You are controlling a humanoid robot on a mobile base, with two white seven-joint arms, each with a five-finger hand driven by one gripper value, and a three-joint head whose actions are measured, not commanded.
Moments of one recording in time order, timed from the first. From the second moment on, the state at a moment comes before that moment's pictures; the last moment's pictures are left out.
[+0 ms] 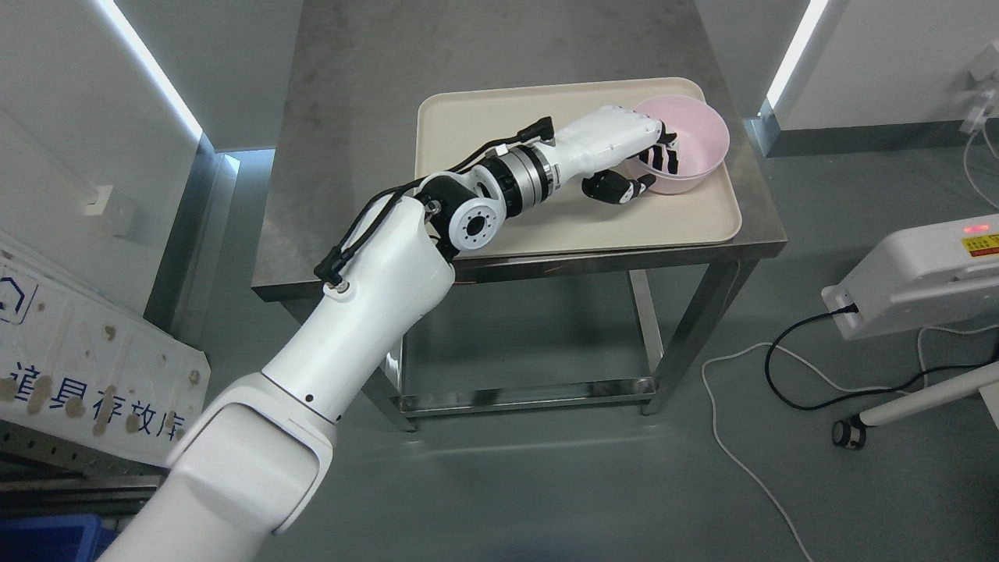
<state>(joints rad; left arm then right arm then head) -0.98 0.00 -0.70 -1.00 -0.60 -0.32 -0.31 0.08 0.00 -0.09 -0.20 -0.09 0.01 0.06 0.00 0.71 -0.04</state>
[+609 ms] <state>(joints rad) -0.94 0.00 -0.66 -0.99 -0.62 -0.32 -0.21 0.08 0.00 -0.09 -0.20 -0.09 0.01 0.06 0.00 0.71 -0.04</state>
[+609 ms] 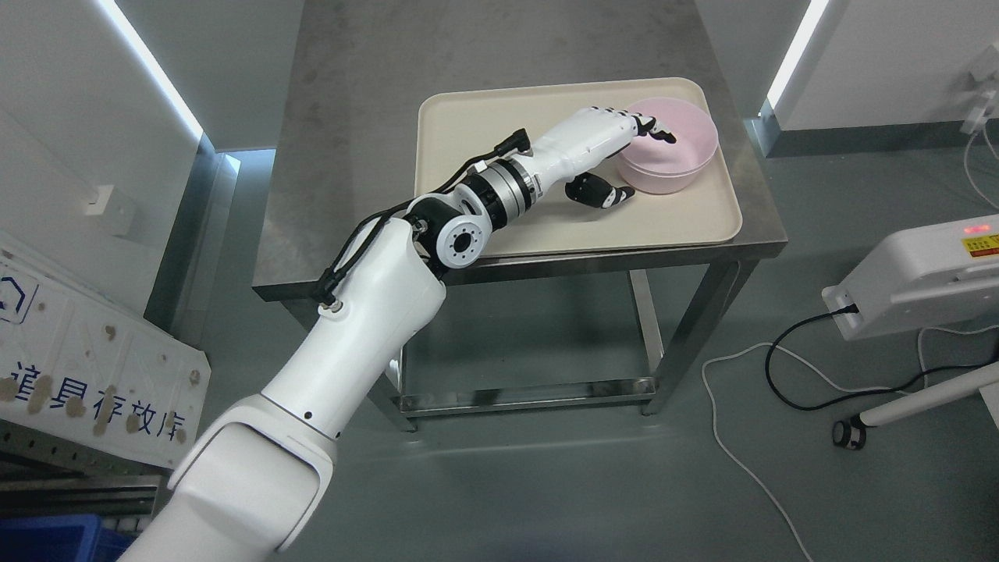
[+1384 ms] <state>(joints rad) -0.97 0.00 -0.73 -0.99 -0.67 -0.36 -0.20 0.08 0.00 -0.09 -0.20 -0.09 0.01 0.06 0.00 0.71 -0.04</state>
